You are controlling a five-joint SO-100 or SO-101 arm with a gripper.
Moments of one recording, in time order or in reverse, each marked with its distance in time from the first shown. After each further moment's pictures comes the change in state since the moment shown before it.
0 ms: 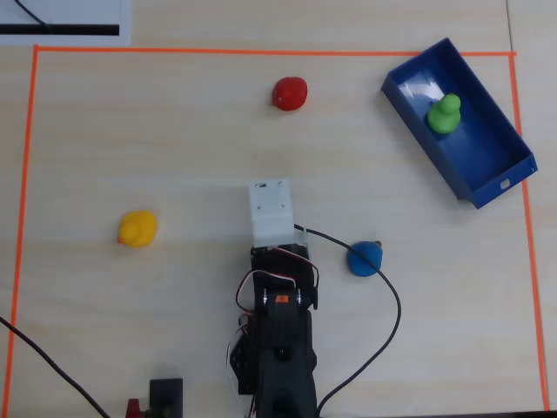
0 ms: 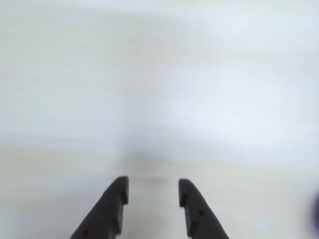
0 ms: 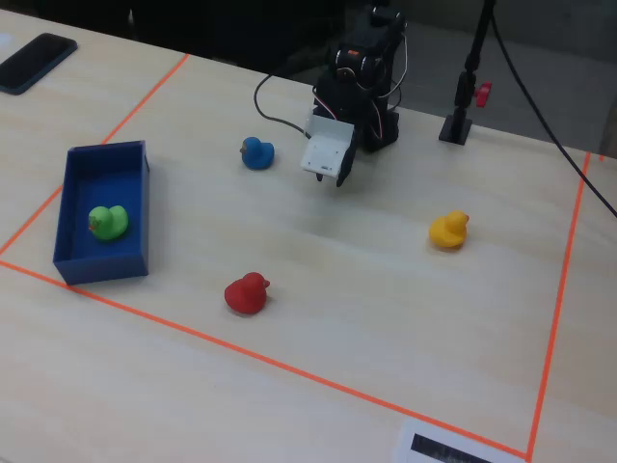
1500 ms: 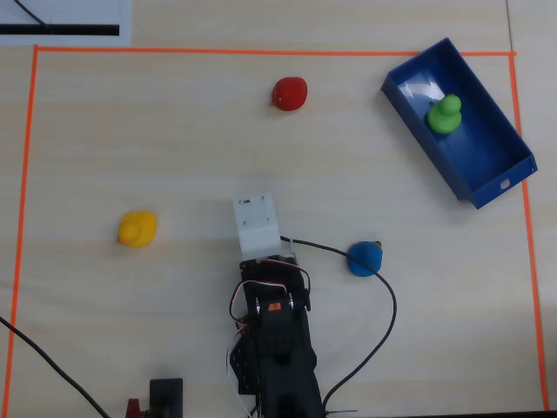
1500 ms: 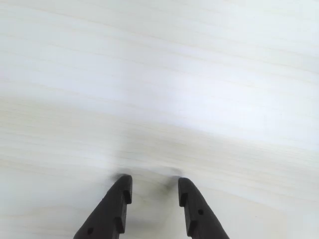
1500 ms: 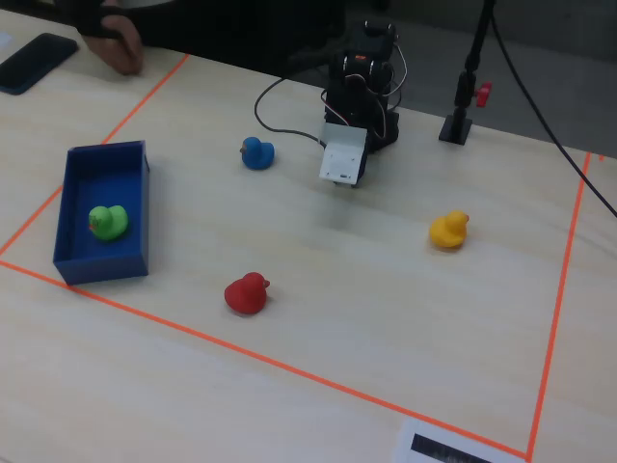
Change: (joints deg) arm -7.2 8.8 4.8 9.6 3.8
